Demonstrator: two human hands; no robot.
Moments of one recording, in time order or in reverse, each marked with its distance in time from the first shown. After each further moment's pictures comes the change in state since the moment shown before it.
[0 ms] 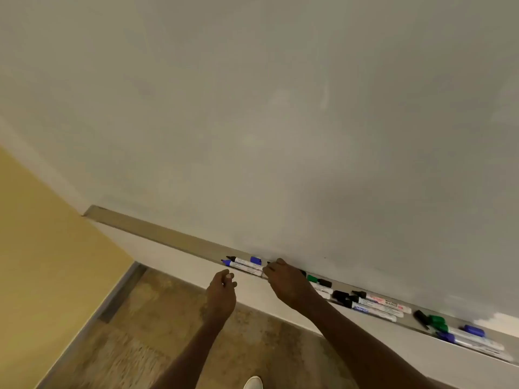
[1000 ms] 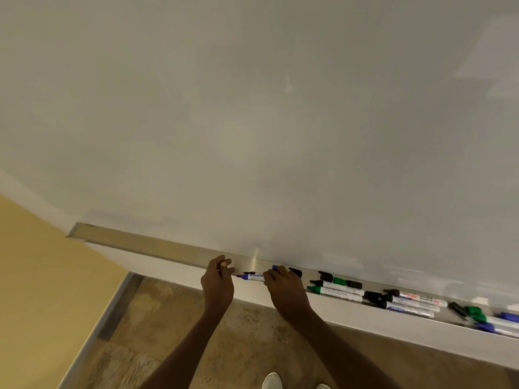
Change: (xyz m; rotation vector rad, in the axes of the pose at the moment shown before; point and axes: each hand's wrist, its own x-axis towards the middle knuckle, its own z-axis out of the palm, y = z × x) left_hand 0.099 -0.010 -0.045 0.017 0.058 0.200; right_hand 0.061 -0.058 0.041 -0.024 0.084 0.307
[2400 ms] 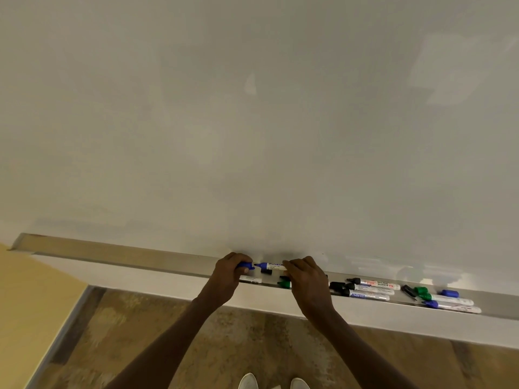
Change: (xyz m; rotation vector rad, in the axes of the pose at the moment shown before) left_hand -0.002 0.034 0.043 0.226 -0.571 0.559; right_hand -0.063 0.072 -0.057 0.133 0.228 0.241
